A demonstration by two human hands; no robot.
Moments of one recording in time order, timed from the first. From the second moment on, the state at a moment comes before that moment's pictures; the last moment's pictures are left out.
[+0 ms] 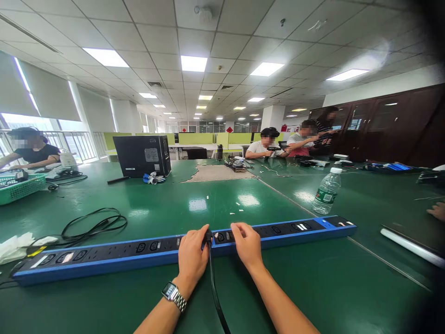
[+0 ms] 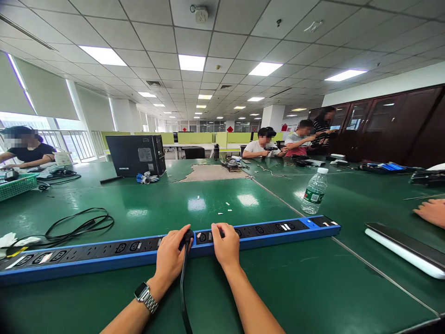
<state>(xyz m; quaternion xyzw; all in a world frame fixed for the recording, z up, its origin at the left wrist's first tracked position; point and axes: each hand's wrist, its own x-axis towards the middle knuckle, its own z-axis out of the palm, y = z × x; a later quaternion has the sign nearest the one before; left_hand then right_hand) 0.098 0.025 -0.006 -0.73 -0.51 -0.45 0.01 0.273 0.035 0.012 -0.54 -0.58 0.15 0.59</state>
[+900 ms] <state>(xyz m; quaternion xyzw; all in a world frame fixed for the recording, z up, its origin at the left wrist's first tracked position) 0.097 0.017 -0.003 -0.72 -0.43 -0.54 0.04 0.332 0.035 0.038 -0.37 -0.17 0.79 0.46</state>
